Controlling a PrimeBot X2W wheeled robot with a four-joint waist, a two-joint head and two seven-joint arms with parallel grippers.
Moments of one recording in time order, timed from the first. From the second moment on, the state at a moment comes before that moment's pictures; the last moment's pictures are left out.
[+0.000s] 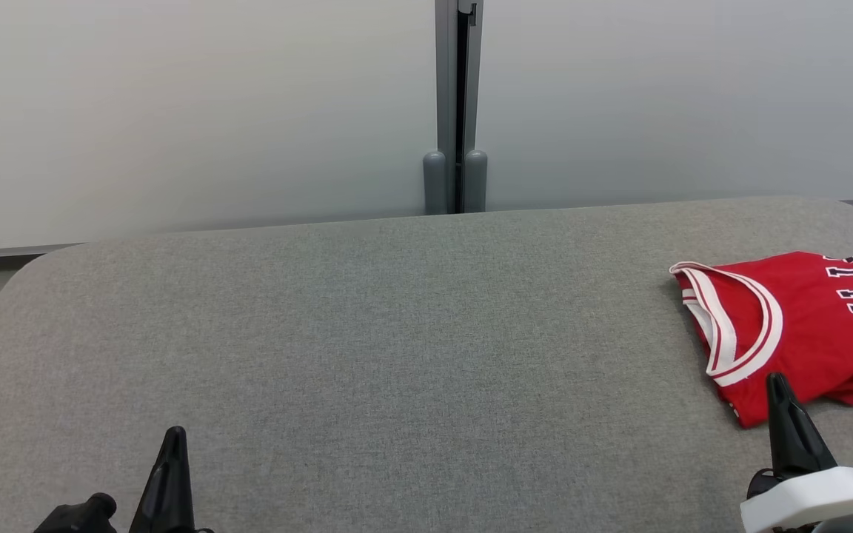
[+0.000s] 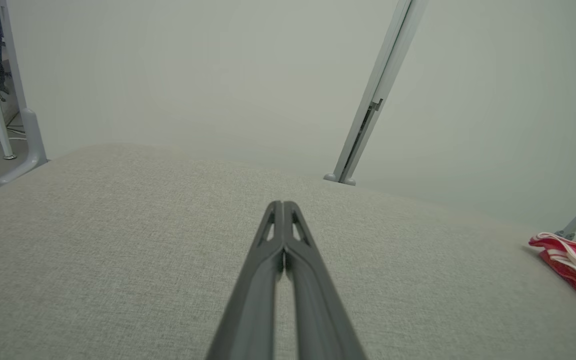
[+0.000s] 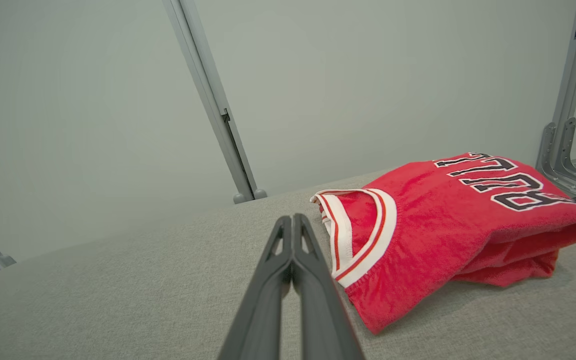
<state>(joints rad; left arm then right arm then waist) 0.13 0.04 0.04 0.18 -0.34 -0.08 -0.22 -0.02 -0.15 0.04 0.26 0.43 0.13 -0.23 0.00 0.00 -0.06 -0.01</state>
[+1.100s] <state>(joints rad) 0.04 0.04 0.07 0.20 -0.86 -0.10 -0.09 -0.05 -0.11 -0.02 0.26 0.91 0.13 -0.09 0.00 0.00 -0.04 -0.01</state>
